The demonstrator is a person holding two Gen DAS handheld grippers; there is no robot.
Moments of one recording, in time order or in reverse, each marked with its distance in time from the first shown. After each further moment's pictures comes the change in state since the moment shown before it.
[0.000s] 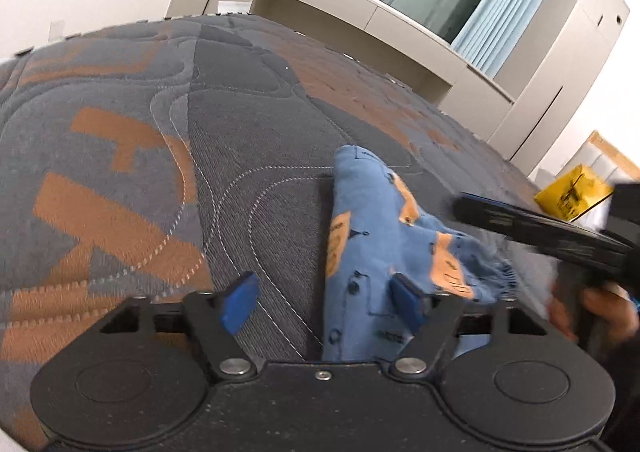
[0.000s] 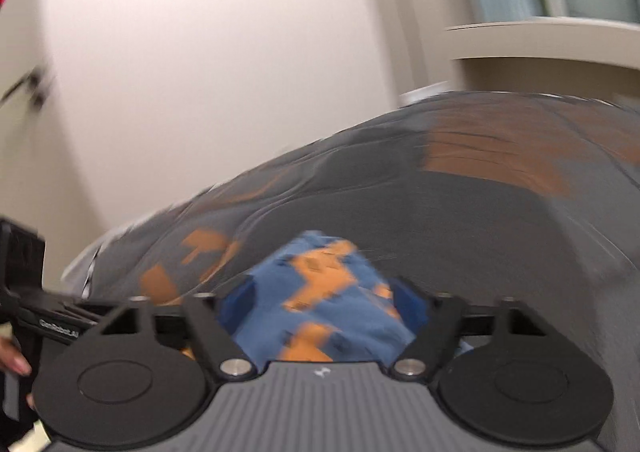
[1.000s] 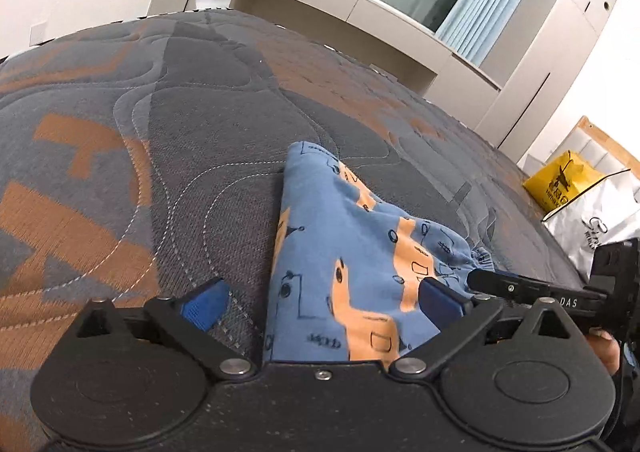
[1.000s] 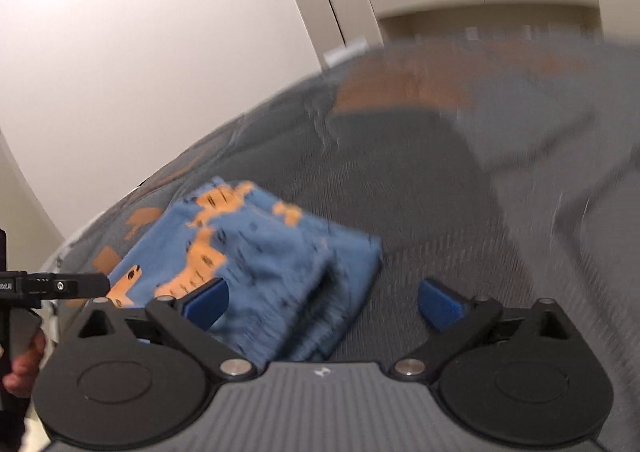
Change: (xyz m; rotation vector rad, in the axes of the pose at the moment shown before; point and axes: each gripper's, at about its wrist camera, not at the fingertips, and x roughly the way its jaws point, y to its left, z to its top) left arm 0.018 -0.024 0.004 0.048 0.024 -0.008; right arm -0.047 -0.057 -0.066 0.275 0.057 -0.135
